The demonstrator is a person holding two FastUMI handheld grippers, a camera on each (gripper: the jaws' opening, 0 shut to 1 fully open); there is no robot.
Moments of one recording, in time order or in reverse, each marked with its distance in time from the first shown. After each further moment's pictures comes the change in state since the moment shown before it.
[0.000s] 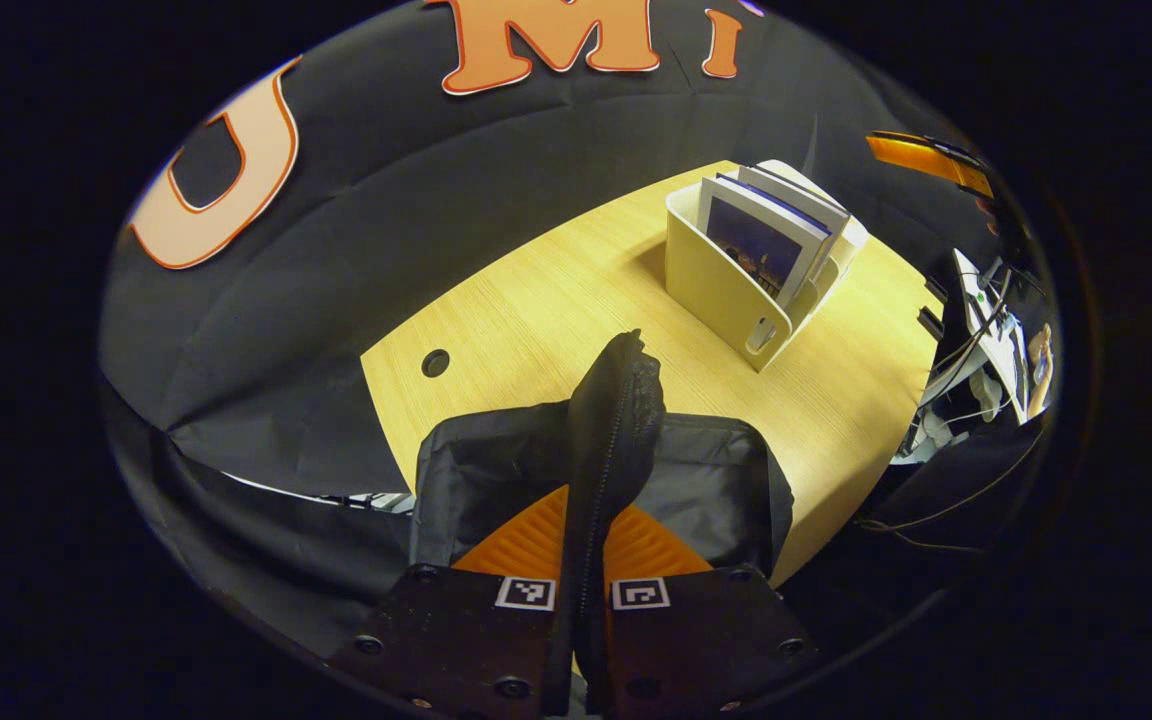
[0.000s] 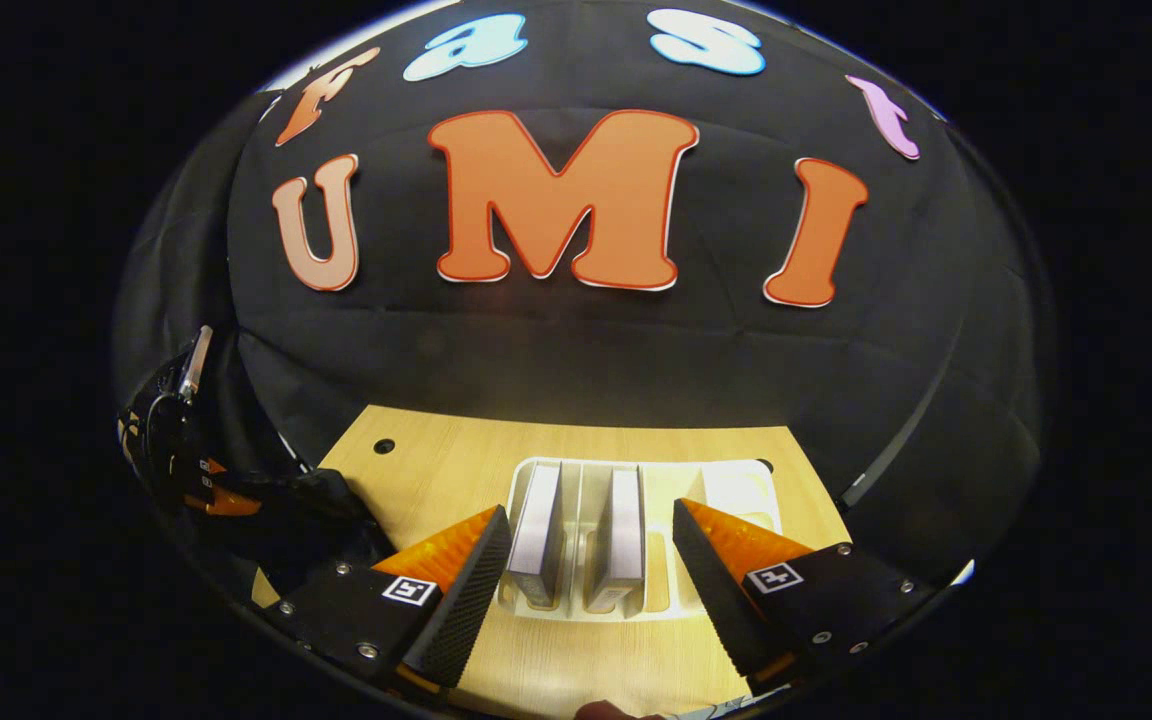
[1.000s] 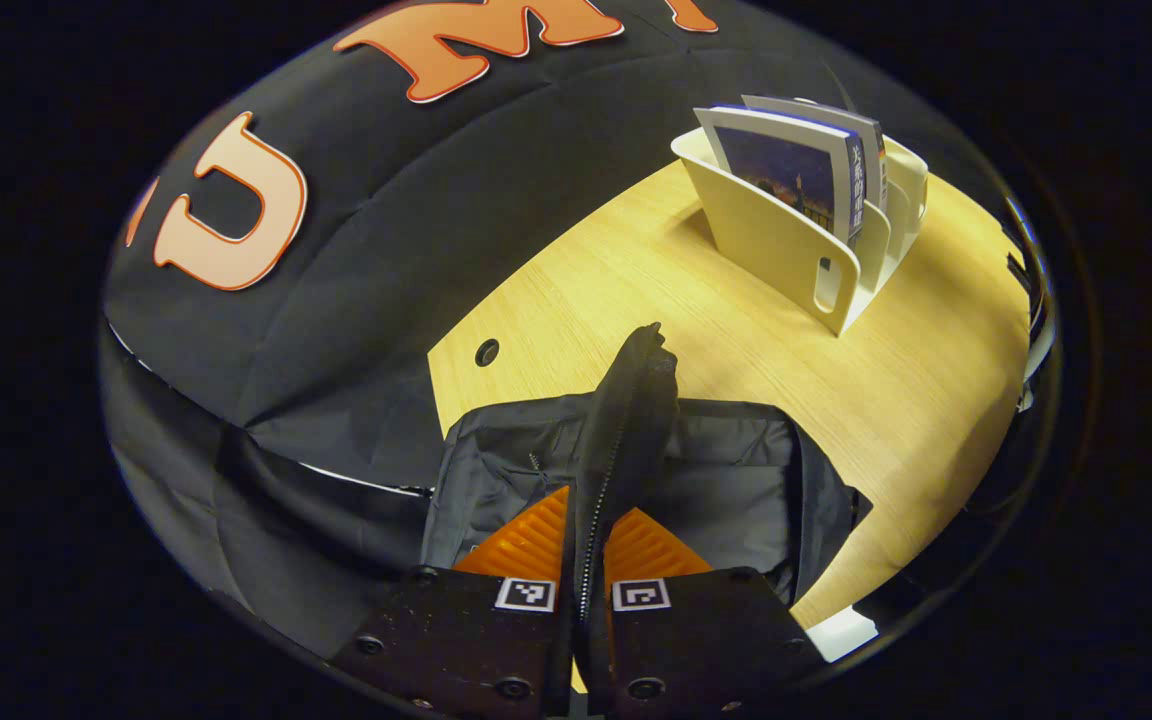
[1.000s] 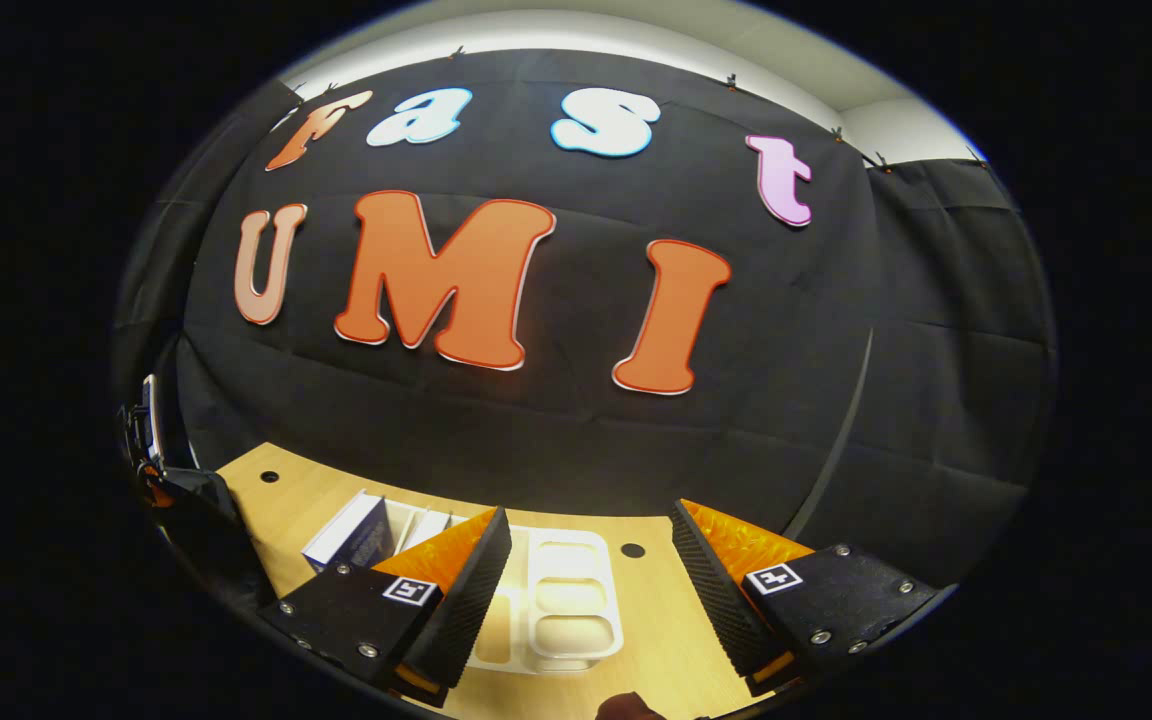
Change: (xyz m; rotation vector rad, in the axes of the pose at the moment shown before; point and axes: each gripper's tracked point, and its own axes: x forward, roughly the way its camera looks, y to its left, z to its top) left arm 0.043 -0.042 -0.024 0.062 0.011 0.326; right arm -0.039 -0.159 0.000 -0.056 -0.417 -0.213
